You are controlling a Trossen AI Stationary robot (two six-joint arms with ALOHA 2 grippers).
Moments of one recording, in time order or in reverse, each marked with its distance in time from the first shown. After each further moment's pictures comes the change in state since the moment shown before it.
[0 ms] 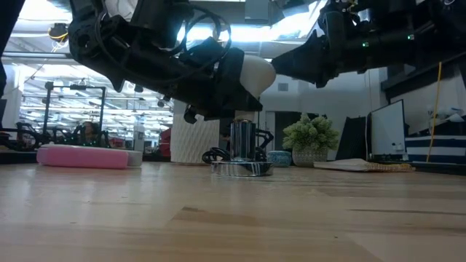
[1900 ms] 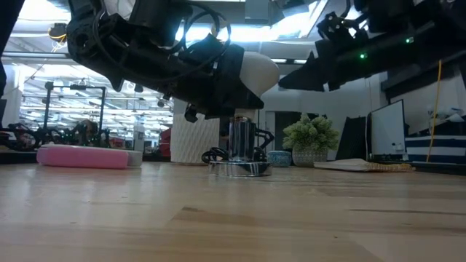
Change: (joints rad) left arm -0.008 0.001 0.000 0.019 0.001 0.007; right arm -0.002 -0.031 -0.001 -0.151 0.220 -0.067
